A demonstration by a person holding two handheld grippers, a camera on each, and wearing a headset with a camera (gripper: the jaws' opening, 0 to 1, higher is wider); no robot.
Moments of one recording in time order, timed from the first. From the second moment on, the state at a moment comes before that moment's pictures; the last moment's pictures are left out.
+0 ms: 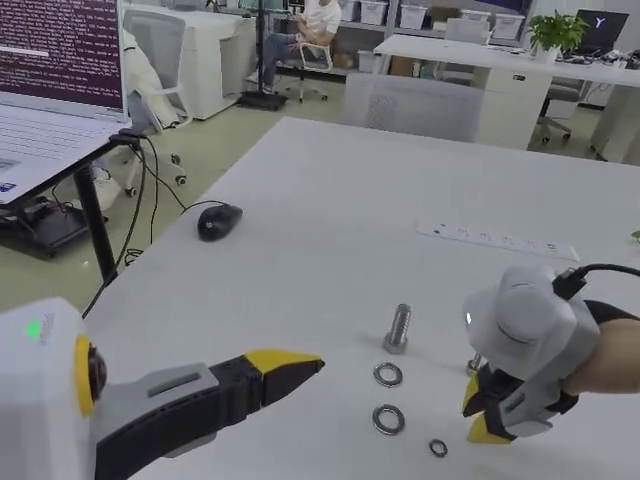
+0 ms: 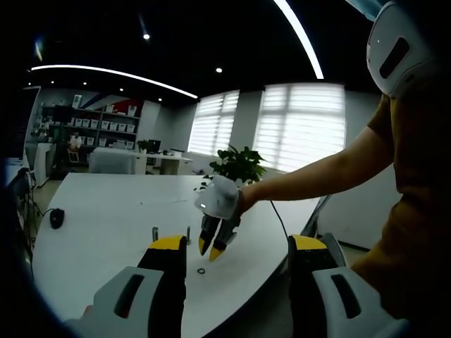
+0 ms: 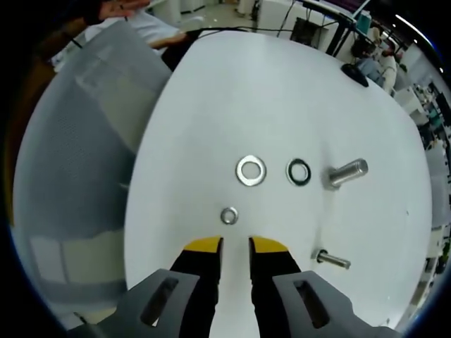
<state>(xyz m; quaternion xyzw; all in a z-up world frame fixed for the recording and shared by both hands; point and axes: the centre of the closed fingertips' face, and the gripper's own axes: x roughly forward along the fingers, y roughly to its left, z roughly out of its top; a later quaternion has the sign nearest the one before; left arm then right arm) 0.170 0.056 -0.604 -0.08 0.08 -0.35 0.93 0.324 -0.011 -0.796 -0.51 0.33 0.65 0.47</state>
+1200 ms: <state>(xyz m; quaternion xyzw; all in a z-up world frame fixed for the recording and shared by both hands) 0.175 0.073 -0.613 -0.09 0.07 -0.33 0.94 0.313 0.004 -0.826 -0.51 0.33 0.66 0.44</state>
